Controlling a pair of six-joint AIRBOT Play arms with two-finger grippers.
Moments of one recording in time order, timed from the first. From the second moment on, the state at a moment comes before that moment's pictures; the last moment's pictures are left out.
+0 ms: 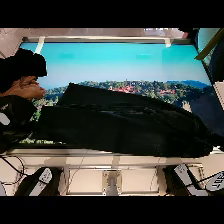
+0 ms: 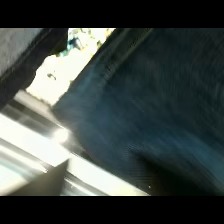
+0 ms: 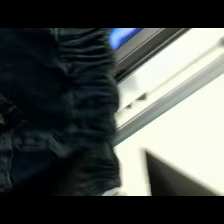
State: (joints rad) left arm 0.44 -0.90 0.67 1.61 -1.16 -1.70; right arm -1.06 -0.93 0.71 -1.57 1.12 1.17
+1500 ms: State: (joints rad) left arm 0.25 -2.16 2.05 0.91 -1.36 -1.22; right arm -0.78 -1.05 1.14 -1.14 1.14 1.27
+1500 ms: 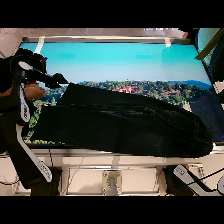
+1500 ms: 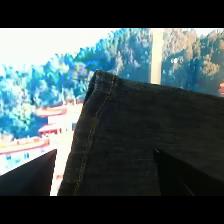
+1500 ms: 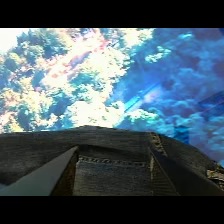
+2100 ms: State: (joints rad) left arm 0.18 -2.21 2.06 0.89 -1.29 -1.13; right arm -0.78 -1.05 1.14 -1.11 1.14 1.27
